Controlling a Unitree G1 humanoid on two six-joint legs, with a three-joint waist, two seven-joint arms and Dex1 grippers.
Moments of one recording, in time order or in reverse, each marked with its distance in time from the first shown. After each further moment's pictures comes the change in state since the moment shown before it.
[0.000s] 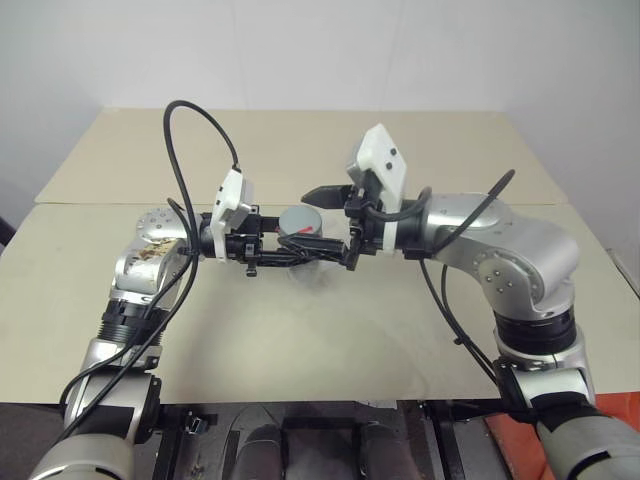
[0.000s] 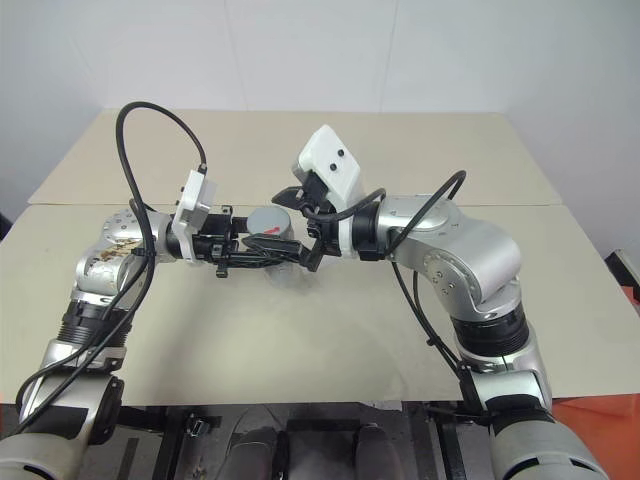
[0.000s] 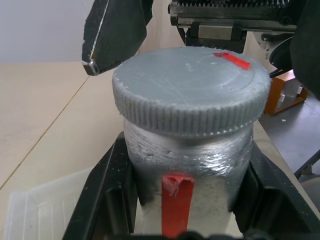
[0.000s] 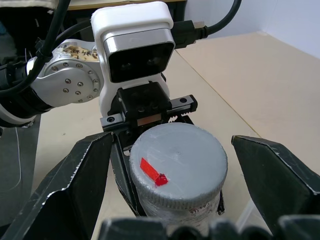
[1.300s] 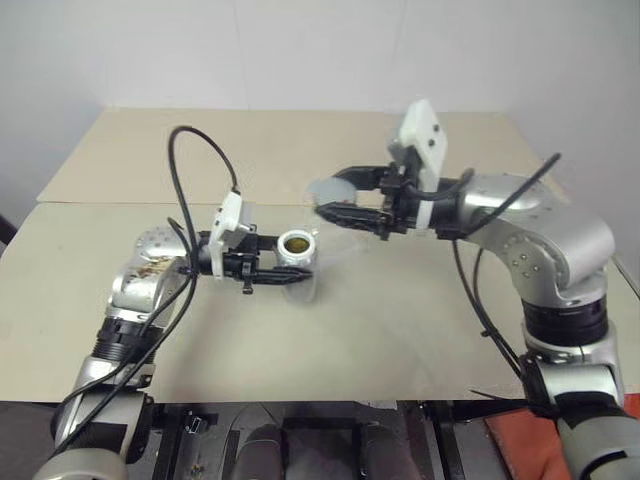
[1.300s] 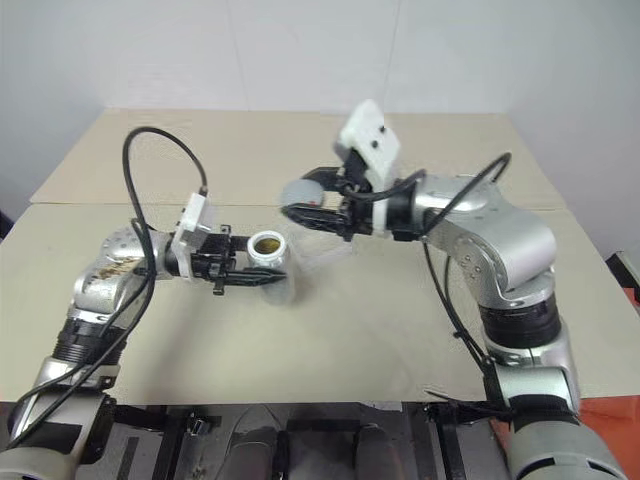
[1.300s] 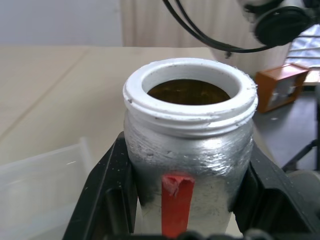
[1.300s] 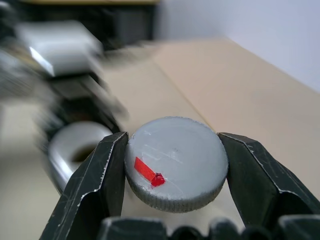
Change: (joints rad) left arm 0.091 0.056 0.031 -0.062 -0.008 0.005 0.023; right arm 0.083 -0.135 -0.089 0.103 -0.112 -0.145 0.043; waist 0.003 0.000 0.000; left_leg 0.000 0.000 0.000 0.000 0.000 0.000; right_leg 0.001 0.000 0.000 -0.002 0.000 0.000
